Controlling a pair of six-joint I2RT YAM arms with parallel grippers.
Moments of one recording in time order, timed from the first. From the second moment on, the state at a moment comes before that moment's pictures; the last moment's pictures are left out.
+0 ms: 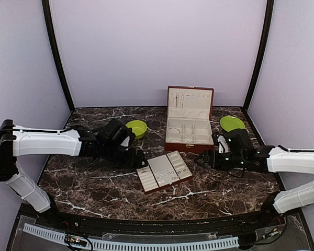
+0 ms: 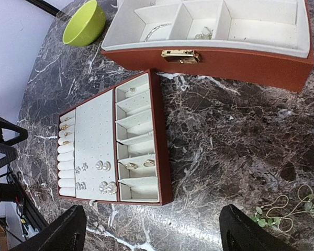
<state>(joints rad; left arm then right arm) -0.90 1.54 1.04 -0.45 0.07 -0.74 0.69 1.14 0.54 -0.12 -0.15 0.66</state>
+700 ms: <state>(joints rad) -0.82 1.50 0.73 -0.11 0.24 -0.89 0.81 1.60 0.76 0.01 -0.15 0.63</state>
